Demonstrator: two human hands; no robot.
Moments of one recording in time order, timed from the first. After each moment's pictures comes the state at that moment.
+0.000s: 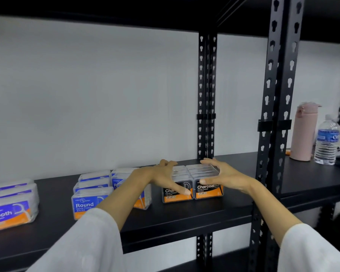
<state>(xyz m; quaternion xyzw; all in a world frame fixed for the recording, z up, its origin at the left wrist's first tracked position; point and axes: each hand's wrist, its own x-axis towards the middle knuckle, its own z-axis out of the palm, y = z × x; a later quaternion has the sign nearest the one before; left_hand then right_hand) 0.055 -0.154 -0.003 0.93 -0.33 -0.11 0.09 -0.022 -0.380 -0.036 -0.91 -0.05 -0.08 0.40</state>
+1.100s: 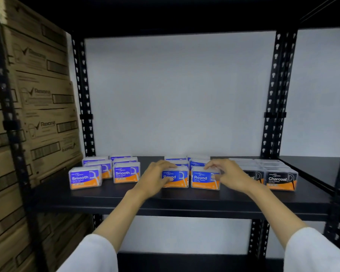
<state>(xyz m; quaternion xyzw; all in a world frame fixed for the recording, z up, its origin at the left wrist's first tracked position) 0.002 0.085 -0.060 0.91 -0.25 0.18 0.28 -0.026 -0.181 -0.034 -0.92 -0.16 -0.13 0.32</state>
